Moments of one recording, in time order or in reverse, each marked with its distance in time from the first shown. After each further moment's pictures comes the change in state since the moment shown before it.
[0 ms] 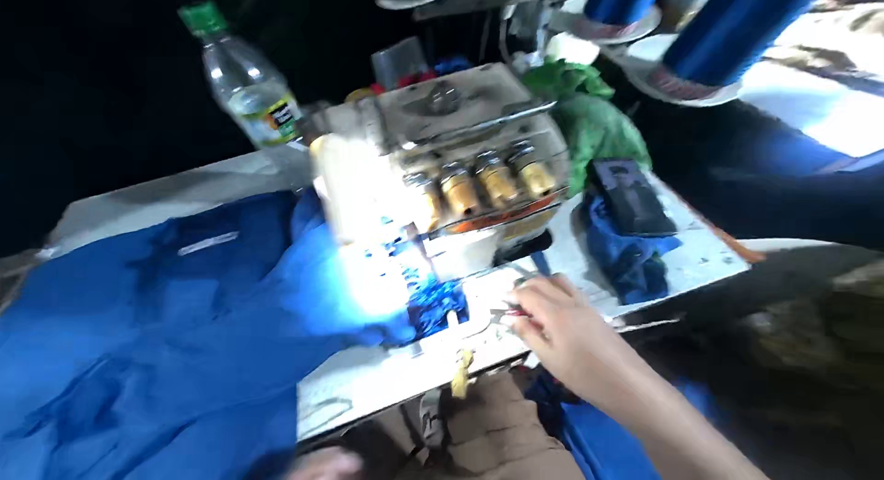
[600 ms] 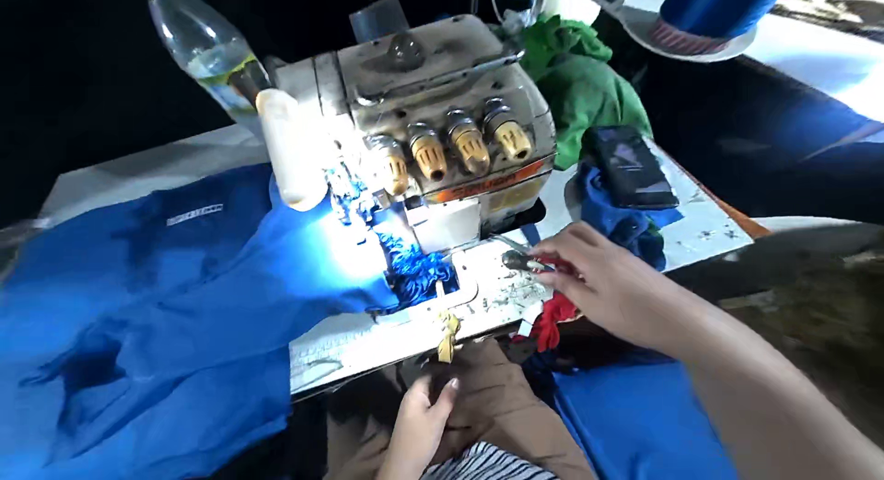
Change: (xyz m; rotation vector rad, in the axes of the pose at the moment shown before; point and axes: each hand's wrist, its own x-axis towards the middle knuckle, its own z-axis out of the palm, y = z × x) left_hand -0.017 -0.010 0.125 -0.201 -0.493 -0.718; right_hand 0.004 0.037 -0.055 0.060 -0.194 -0.001
